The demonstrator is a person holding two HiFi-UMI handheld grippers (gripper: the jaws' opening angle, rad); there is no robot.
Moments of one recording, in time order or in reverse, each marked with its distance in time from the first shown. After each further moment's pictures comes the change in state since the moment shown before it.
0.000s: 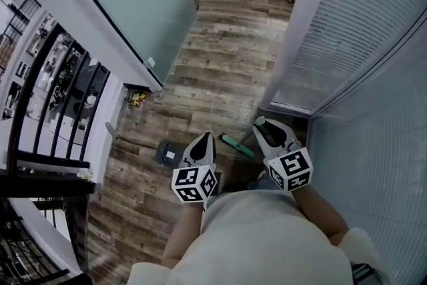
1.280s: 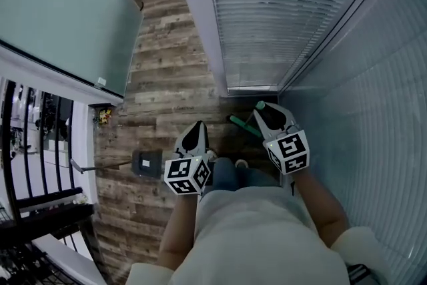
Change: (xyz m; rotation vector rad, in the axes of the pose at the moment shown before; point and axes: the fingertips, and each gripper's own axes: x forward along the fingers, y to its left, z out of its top) left arm 0.198 -0.206 -0.045 0.100 0.134 -0.143; right arm -0.091 -0.292 -0.086 0.074 0.084 -0.217
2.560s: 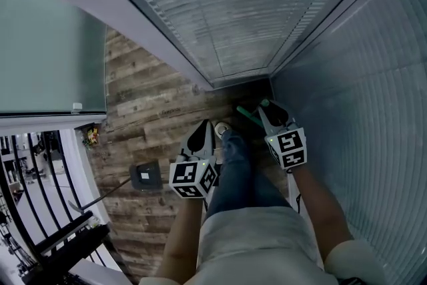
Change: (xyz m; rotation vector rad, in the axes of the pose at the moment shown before) left arm 0.165 -0.029 -0.060 0.040 0.144 -0.162; right arm 0.076 -0.132 -0.142 0.130 0.153 -0.196
